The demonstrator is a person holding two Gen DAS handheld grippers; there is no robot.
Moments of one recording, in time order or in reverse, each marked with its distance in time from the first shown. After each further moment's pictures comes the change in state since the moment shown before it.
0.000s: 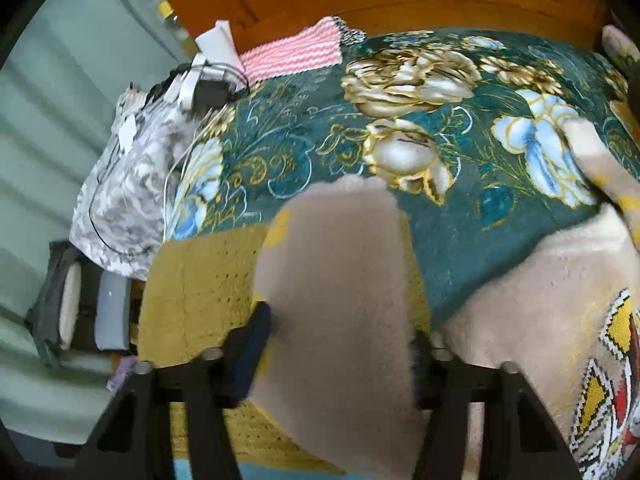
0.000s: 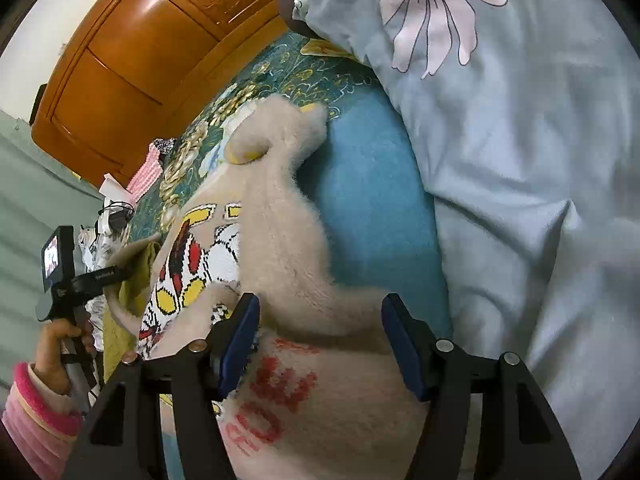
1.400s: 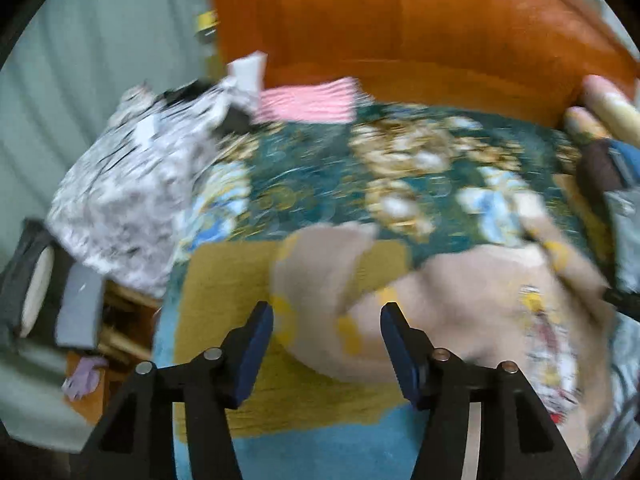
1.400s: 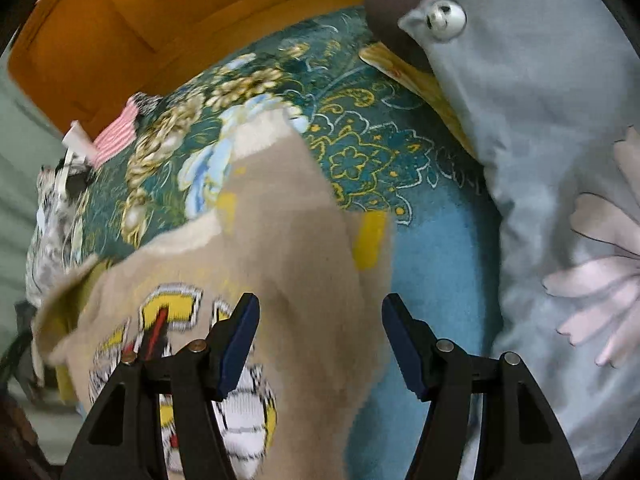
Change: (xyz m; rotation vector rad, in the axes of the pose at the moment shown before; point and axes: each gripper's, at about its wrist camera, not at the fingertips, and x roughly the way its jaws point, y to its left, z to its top) left arm -0.094 0.083 -0.035 -0.057 -0.200 -0.304; right arm 0.096 0.081 0.135 -0.228 0.148 -0.166
